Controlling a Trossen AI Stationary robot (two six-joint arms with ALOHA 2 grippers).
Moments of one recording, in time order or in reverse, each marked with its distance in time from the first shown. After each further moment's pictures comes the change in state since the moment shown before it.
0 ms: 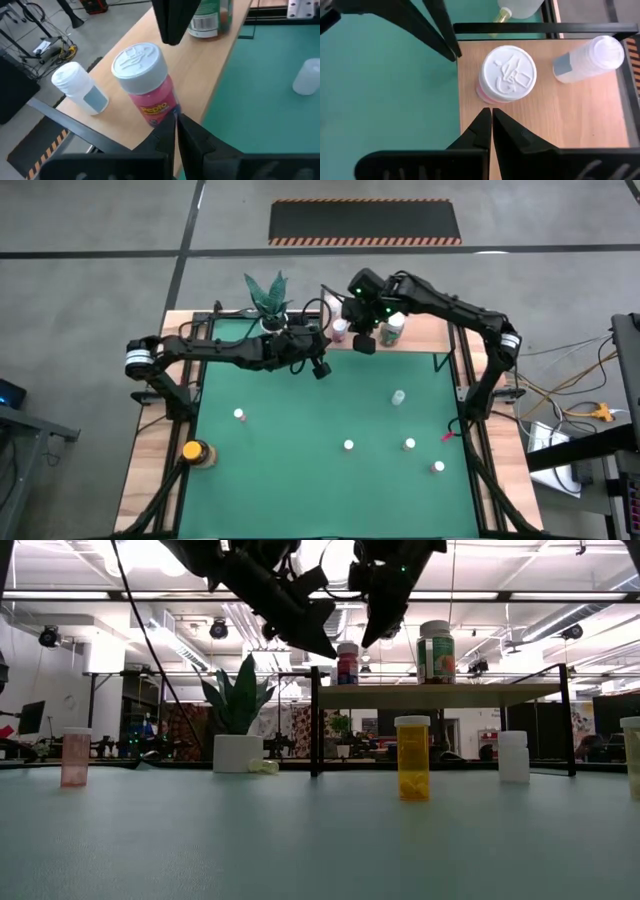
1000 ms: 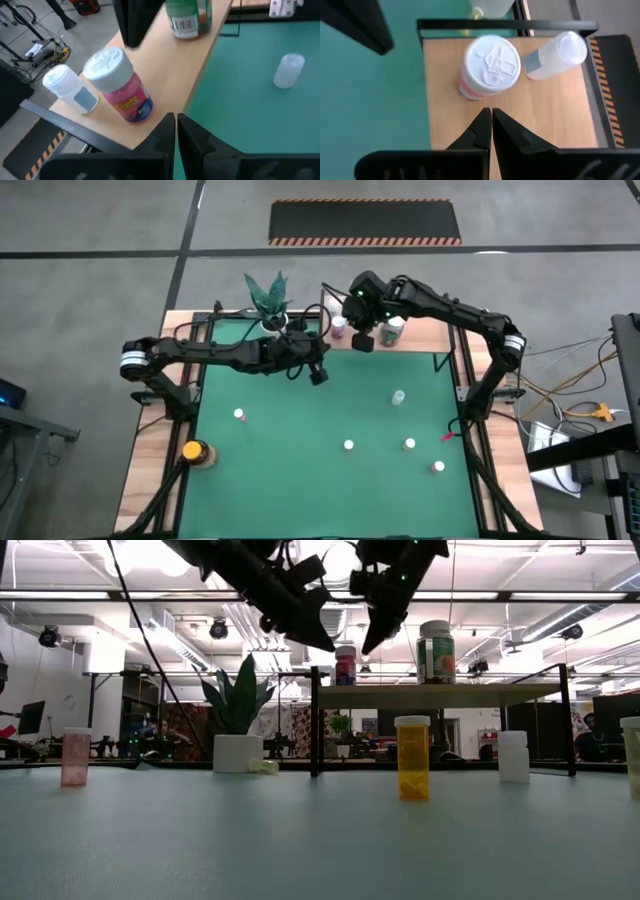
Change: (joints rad) left arm -0.044 -0.036 -0.001 -0.062 -0.002 -0.003; right arm 0.000 -0.038 -0.090 0.118 0.123 -0.001
